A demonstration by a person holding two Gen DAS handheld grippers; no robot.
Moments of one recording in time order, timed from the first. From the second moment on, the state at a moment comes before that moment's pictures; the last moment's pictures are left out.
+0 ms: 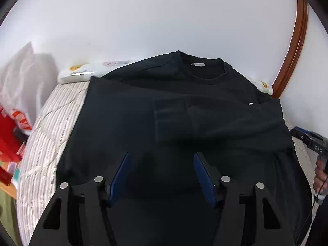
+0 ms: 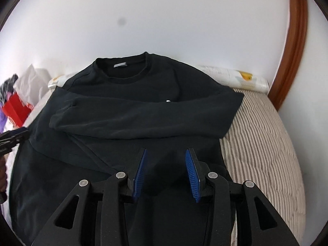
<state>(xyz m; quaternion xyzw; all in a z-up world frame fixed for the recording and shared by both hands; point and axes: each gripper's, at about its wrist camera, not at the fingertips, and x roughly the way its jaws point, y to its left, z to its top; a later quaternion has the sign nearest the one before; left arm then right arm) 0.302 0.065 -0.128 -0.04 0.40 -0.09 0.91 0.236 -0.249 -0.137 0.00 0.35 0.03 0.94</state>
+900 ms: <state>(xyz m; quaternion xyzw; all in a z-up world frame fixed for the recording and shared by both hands) 0.330 0.102 -0.097 -0.07 0.33 -0.03 0.94 0.259 -0.272 -0.148 0.06 0.31 0.01 0.95</state>
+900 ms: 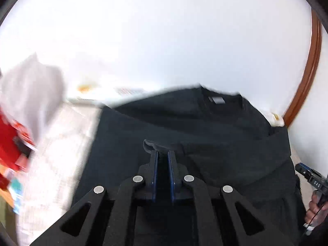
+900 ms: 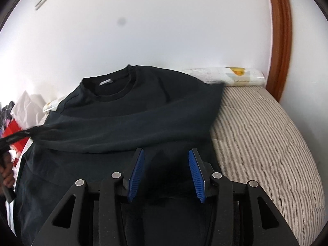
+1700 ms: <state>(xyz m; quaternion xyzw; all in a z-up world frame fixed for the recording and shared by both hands) 0.282 0.141 -0.145 -0.07 0.41 0.00 0.91 0.254 -0.279 -0.156 0.01 0.37 -0.06 0.93</state>
